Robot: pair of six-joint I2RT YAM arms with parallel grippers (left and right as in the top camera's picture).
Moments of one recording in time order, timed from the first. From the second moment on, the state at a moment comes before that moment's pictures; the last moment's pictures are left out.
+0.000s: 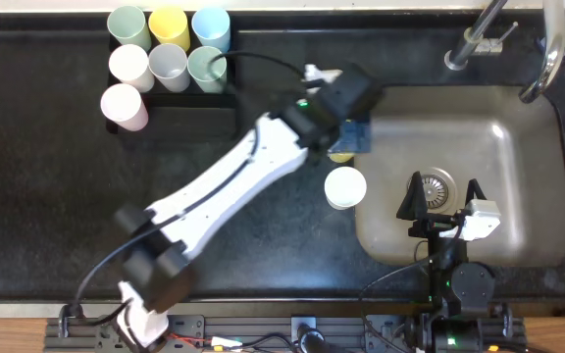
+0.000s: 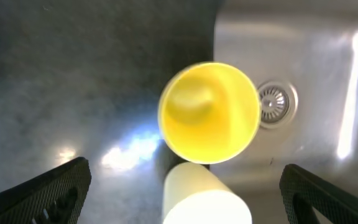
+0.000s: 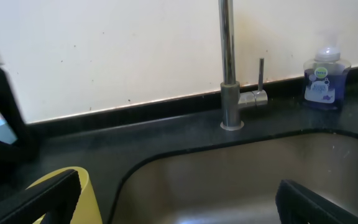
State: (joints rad) left arm -0.82 2.02 1.93 -1.09 -0.11 -0.82; right arm -0.02 0.01 0.02 -0.01 0.04 0.20
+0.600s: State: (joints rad) left arm -0.74 2.18 1.99 -1.16 -0.02 -0.87; right arm -0.02 0.01 0.02 -0.01 0.04 0.20
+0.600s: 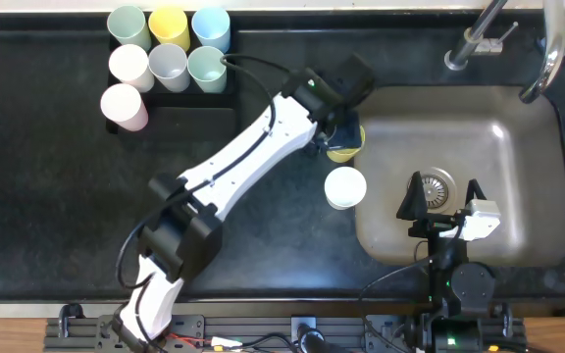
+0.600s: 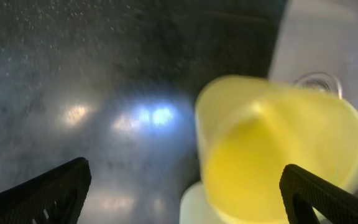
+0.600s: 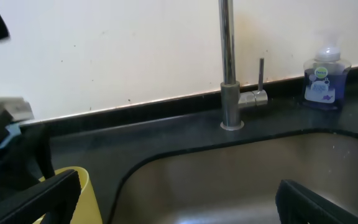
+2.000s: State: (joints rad) left arm 0.03 1.86 1.81 -1.28 -0.07 -0.89; right arm -0.02 0.01 0.02 -0.01 0.04 0.20
